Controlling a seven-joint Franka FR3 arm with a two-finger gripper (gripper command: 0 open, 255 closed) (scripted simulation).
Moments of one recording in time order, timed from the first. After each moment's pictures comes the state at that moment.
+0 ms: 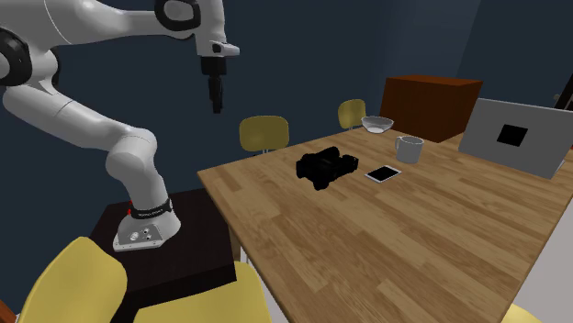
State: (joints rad) arm -0.01 -0.83 0.04 -2.33 -0.07 1.46 0.15
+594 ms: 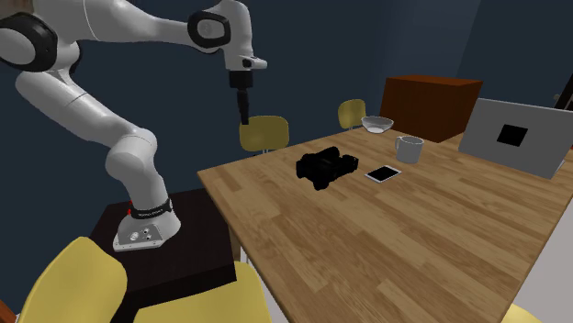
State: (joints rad) arm -0.01 -0.62 -0.01 -2.31 -0.10 1.67 0.10
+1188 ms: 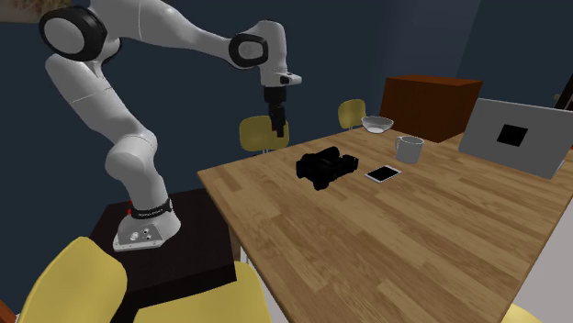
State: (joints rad) arm -0.02 -0.30 -0.05 -2.18 -0.11 1.89 0.05
